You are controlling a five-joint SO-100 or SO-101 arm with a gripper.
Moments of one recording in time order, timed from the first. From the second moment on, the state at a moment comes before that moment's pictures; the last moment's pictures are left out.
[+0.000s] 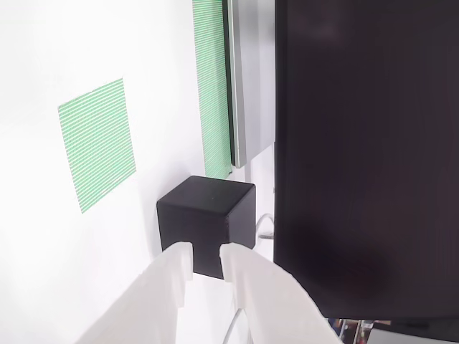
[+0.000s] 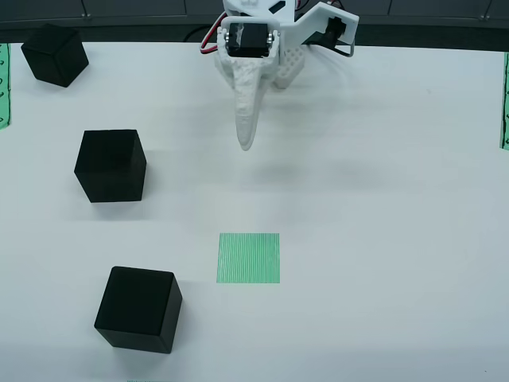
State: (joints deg) arm -0.7 196.0 178.0 46.8 0.8
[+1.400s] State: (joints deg) arm -0.7 196.0 178.0 46.8 0.8
